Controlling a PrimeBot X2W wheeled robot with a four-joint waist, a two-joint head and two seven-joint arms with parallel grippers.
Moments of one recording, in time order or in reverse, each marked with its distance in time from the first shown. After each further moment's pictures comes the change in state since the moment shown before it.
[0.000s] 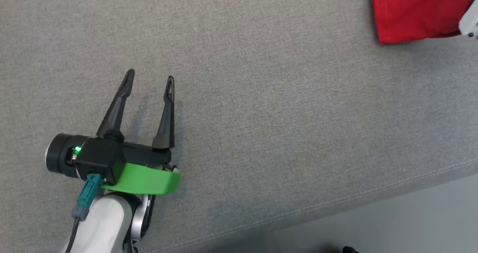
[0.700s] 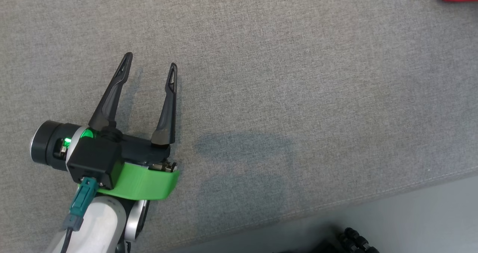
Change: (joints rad) left arm -0.029 0.063 -0.014 -0.172 0.063 0.032 0.104; right arm -0.196 -0.092 0.034 0.187 -0.203 0.000 -0.140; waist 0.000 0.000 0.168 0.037
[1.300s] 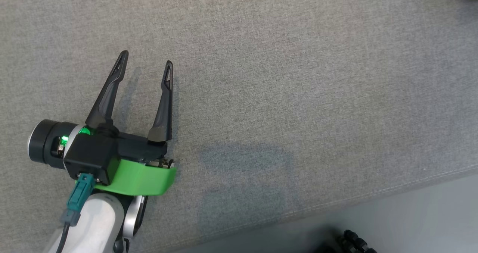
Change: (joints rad) left arm -0.009 0.005 0.004 0.017 -0.012 0.007 -0.005; right arm 0.029 0.034 -0.154 -0.014 -0.269 0.000 -0.023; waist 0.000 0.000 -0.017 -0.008
